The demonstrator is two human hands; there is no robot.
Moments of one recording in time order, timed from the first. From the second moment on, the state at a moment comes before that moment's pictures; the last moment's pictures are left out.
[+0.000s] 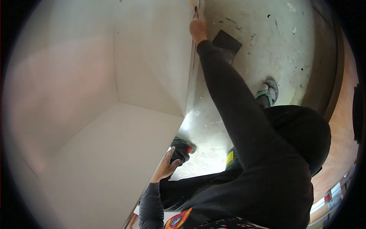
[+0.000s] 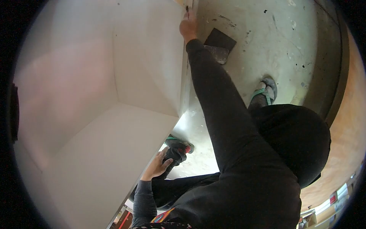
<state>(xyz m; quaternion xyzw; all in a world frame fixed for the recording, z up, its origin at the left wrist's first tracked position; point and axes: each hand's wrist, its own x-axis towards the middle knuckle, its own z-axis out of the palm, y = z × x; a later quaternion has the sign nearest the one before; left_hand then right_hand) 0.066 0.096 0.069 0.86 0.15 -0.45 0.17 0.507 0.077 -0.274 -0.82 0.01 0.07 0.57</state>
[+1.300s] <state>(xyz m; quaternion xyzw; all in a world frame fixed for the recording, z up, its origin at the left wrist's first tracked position) 0.085 0.089 0.070 0.88 0.12 -0.43 0.15 0.529 0.079 -0.039 -0.60 0.01 -0.29 0.74</state>
